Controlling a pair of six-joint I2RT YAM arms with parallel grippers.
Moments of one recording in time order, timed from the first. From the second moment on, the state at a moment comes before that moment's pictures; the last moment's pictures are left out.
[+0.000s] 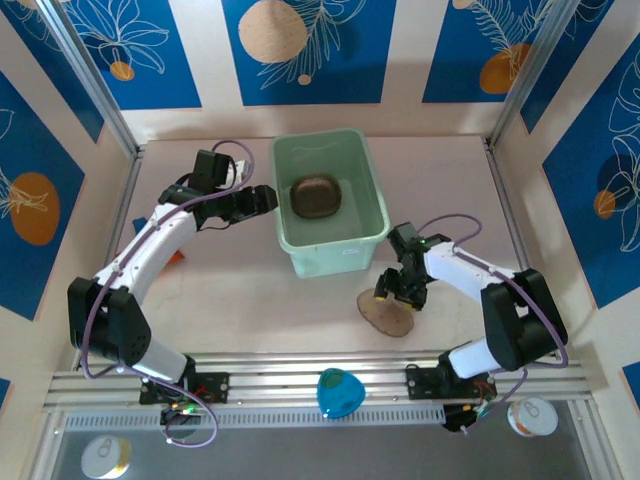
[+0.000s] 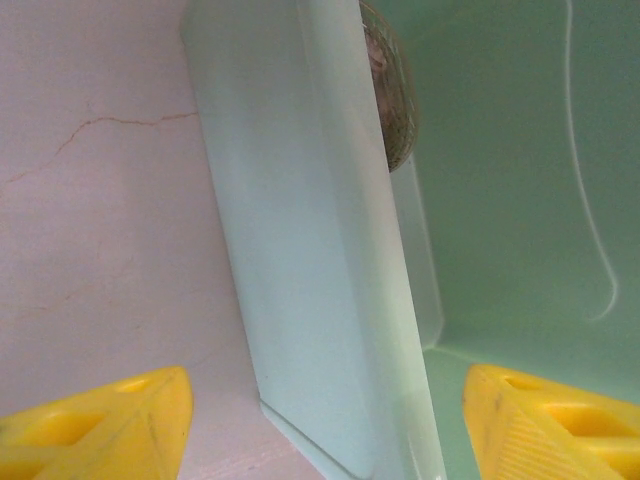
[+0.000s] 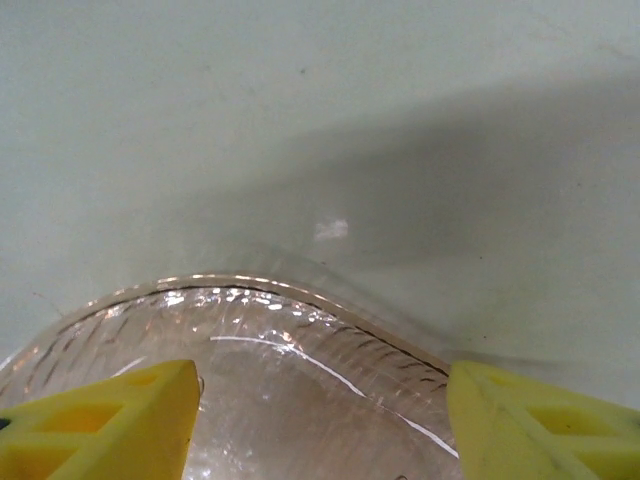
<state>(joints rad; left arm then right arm) -0.31 1.50 1.30 -0.65 0.37 -0.52 0.39 1.44 0.77 -0.85 -0.16 0.68</state>
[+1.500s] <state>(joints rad) -0.31 1.50 1.30 -0.65 0.38 -0.52 0.34 1.40 0.76 -0.84 -0.21 0.53</state>
